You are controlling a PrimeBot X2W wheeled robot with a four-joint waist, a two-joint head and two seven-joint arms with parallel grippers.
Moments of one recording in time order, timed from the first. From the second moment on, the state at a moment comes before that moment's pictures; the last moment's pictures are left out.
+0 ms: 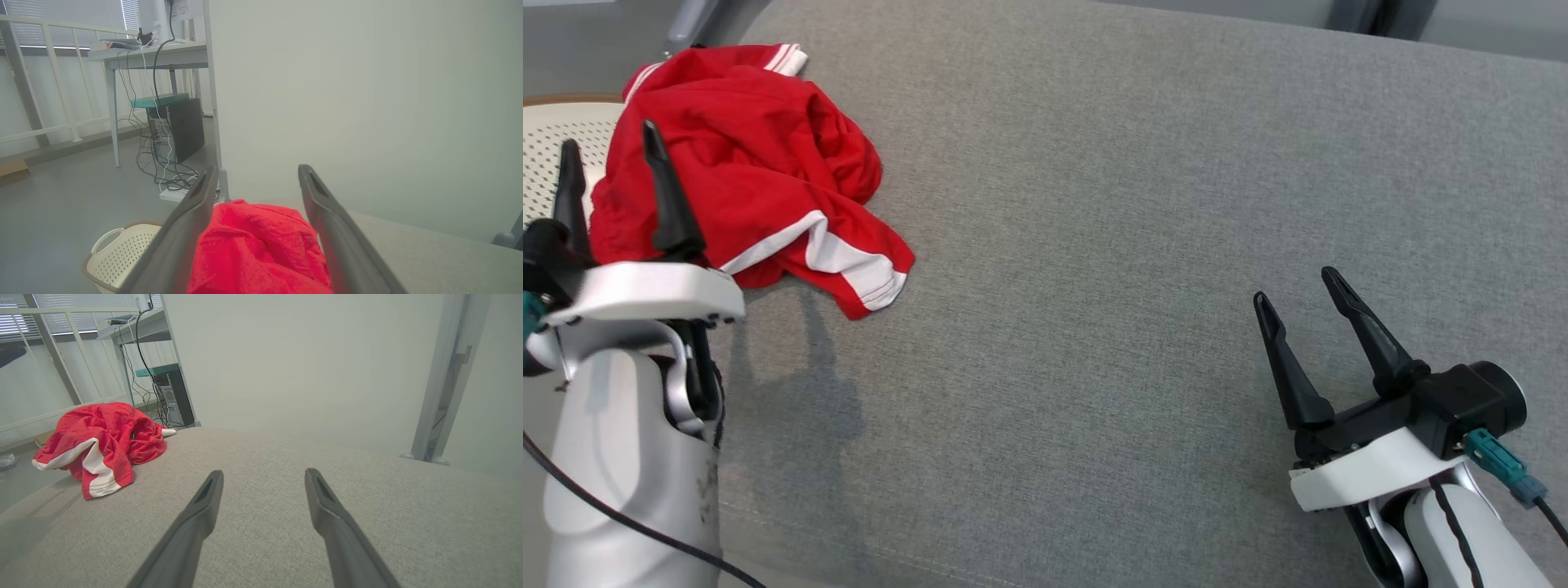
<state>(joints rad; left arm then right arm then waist) -0.51 0.07 0.15 0.37 -0.19 0.06 -0.26 -0.23 -0.18 0.29 0.11 0.22 0.13 -0.26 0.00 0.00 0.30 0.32</state>
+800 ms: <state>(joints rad) -0.99 0.24 0.15 1.17 -0.20 0.06 0.25 -0.30 -0.20 0.34 0.13 0.28 0.13 -0.26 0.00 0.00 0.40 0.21</state>
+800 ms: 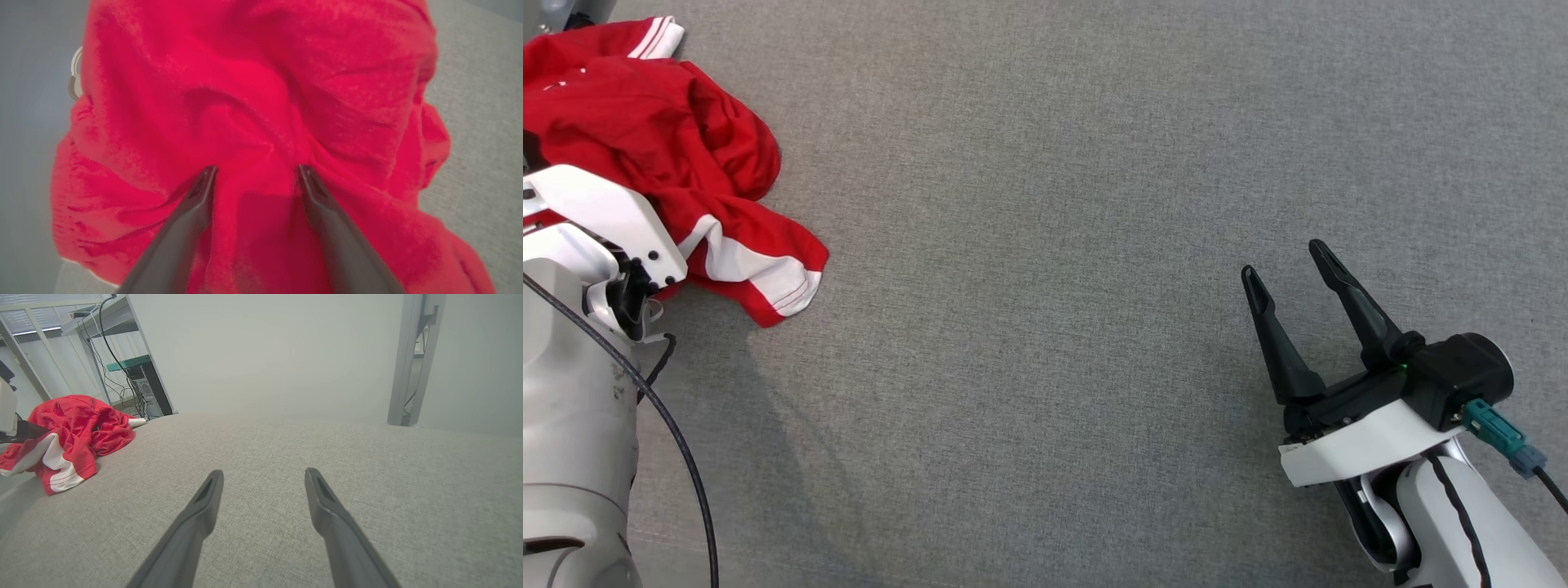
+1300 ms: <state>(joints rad) -0.97 0.22 0.16 1.17 -0.23 0.07 0.00 -0.31 -0.20 0.33 0.11 0.30 0.13 -0.26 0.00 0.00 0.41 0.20</state>
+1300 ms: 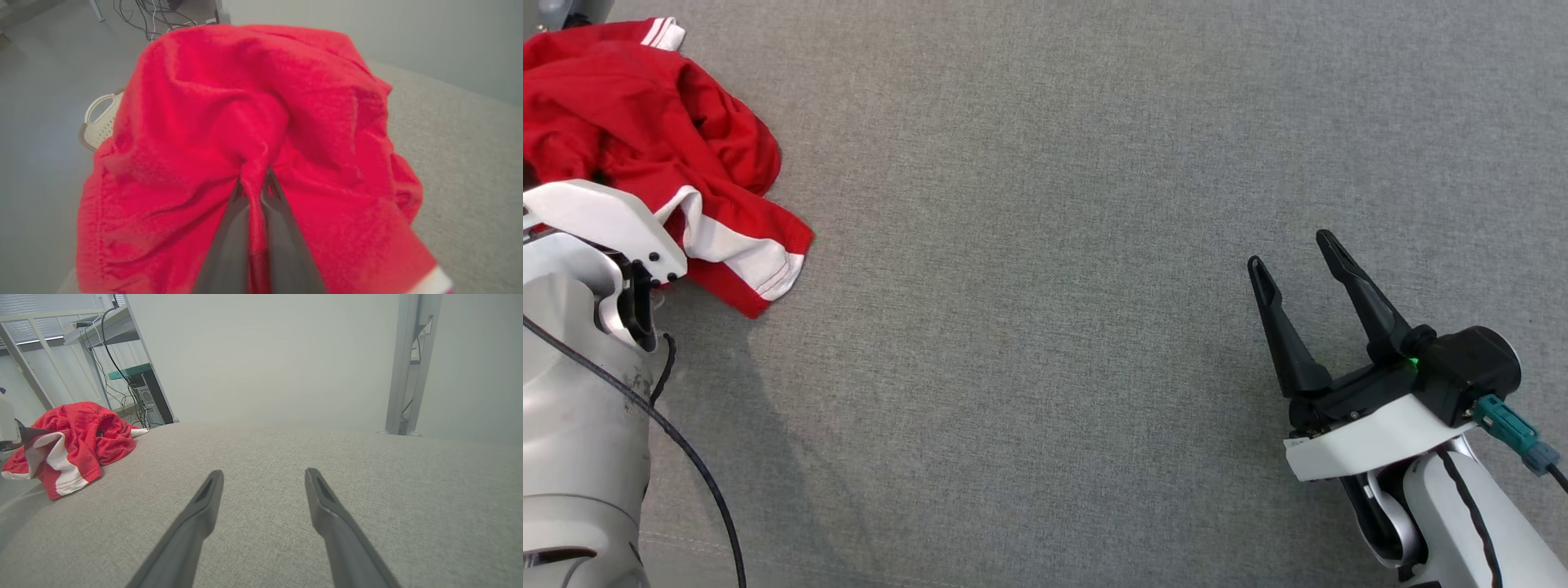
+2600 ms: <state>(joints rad) -0.65 0.15 0.11 0.36 -0.26 -0.03 -0.17 -0.22 -0.10 0.28 0.11 0.34 0.13 -0.26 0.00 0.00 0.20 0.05</state>
